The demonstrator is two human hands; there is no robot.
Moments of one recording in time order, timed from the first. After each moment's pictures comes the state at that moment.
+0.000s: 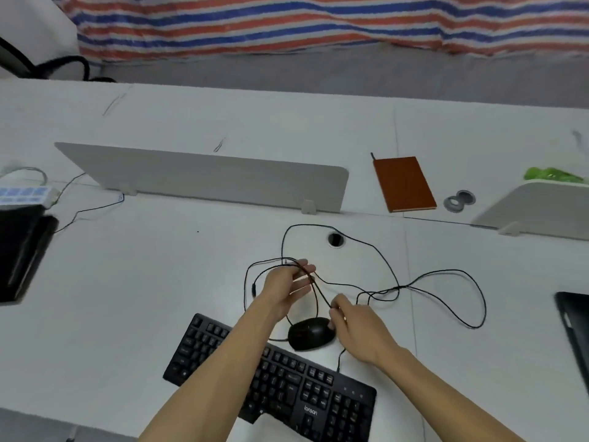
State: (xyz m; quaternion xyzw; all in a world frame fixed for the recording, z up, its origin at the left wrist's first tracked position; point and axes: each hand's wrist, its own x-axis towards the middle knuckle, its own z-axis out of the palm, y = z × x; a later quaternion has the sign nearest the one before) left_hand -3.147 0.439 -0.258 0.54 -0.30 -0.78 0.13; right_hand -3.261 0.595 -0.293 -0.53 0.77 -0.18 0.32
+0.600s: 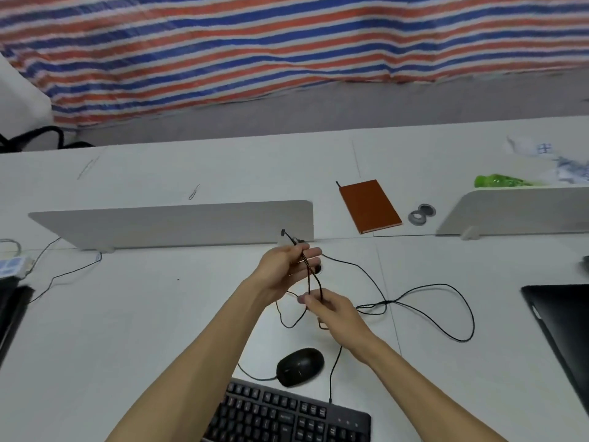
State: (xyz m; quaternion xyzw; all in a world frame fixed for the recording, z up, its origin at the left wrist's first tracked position) left_hand -3.213 0.416 -0.172 0.41 -0.43 -0.80 0.11; right_hand -3.275 0.571 -0.218 -0.26 0.69 -0.48 0.48
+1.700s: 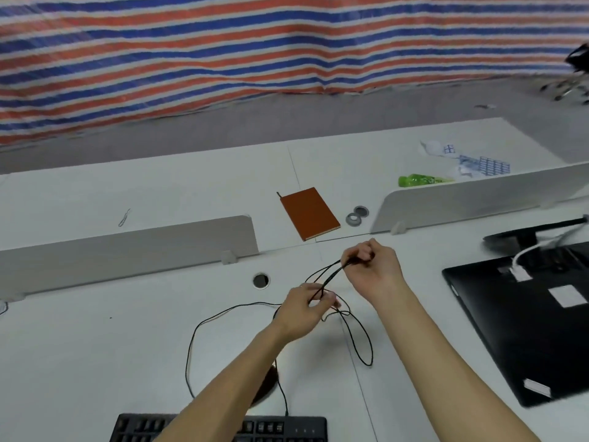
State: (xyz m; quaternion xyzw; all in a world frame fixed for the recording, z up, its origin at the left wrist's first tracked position) left_hand -3.272 0.521 -0.217 0.23 -0.83 -0.51 -0.05; right_hand -3.408 0.614 -0.142 0.28 0.23 -0.86 0.35
